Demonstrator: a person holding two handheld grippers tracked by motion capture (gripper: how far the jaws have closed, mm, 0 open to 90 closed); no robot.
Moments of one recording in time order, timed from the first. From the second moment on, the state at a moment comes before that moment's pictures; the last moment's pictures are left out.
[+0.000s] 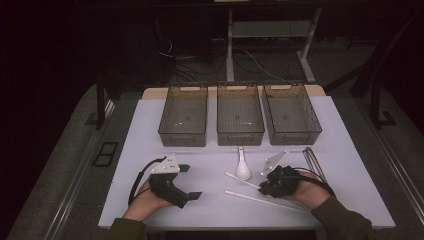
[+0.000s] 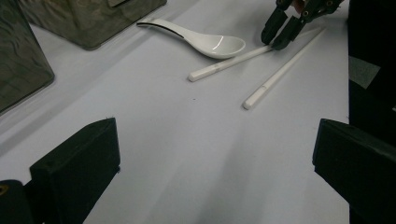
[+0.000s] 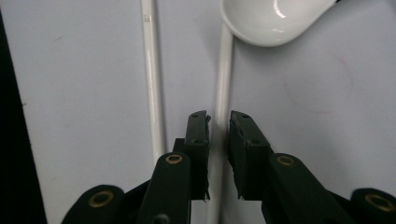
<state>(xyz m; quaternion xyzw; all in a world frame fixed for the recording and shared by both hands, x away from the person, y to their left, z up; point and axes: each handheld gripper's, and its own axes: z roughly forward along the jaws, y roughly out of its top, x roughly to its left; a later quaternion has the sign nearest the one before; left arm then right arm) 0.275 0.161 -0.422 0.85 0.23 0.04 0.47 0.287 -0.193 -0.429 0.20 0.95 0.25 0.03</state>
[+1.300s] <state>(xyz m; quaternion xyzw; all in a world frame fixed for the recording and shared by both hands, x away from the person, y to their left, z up) 0.274 0.163 -0.423 0.85 0.24 0.04 0.47 0.282 -0.209 -0.403 0.23 0.92 0.31 0.02</state>
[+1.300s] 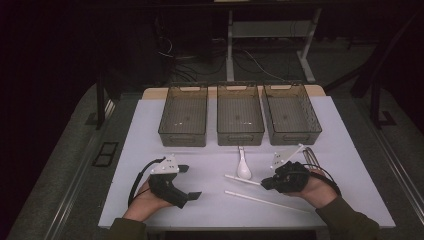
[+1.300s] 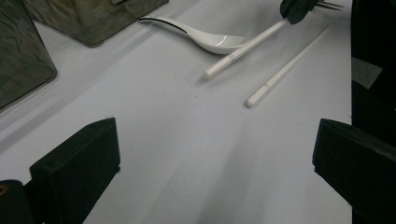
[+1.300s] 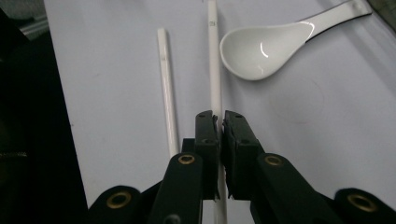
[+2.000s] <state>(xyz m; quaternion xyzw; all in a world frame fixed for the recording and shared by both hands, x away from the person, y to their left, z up) 0.274 0.163 -0.423 0.85 0.24 0.05 0.48 0.303 -0.211 -0.370 0.26 0.89 0.37 0.04</state>
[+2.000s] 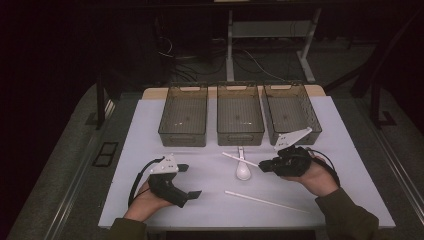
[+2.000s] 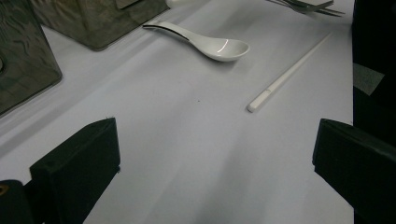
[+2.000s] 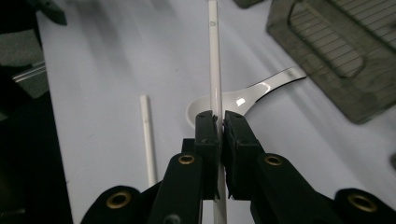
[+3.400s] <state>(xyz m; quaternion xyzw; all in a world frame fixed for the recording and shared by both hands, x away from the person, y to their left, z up) 0.274 0.160 -0.421 0.84 0.23 0.04 0.49 0.428 -0.092 -0.332 0.33 0.86 0.37 0.08</state>
